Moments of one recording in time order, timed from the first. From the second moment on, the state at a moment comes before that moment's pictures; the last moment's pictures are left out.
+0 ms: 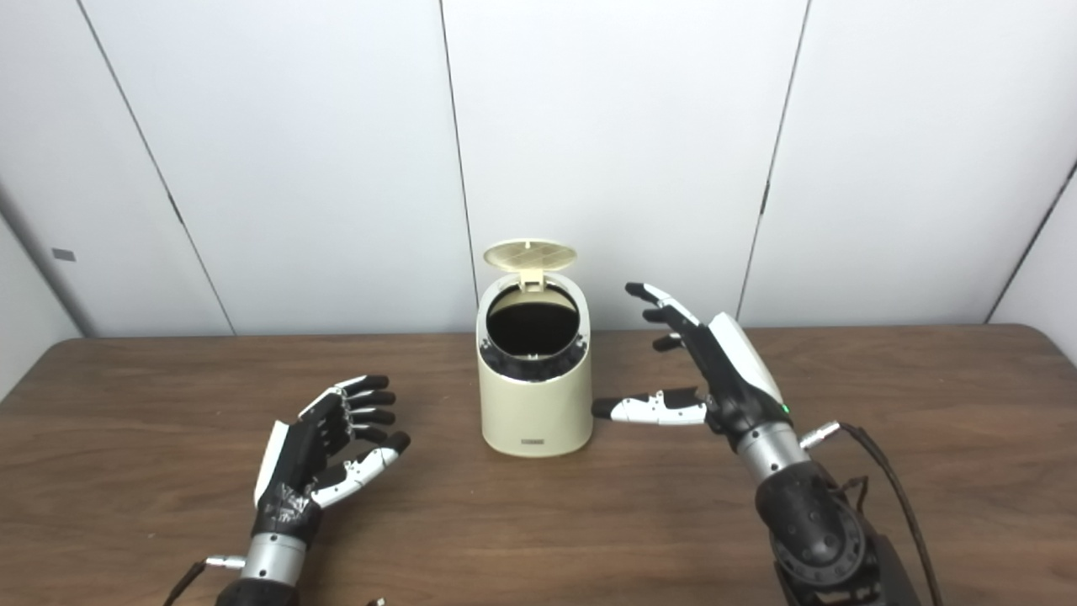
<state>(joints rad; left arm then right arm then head) -0.21 0.11 0.00 0.20 0.05 -0.28 0.06 -0.40 -0.25 0.10 -0.14 -0.40 0.15 0.13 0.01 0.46</state>
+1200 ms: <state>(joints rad) -0.20 0.10 -0.02 0.21 0.12 -0.21 0.03 -0.74 -0.34 0.33 -0.08 -0.62 0.29 0.40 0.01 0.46</state>
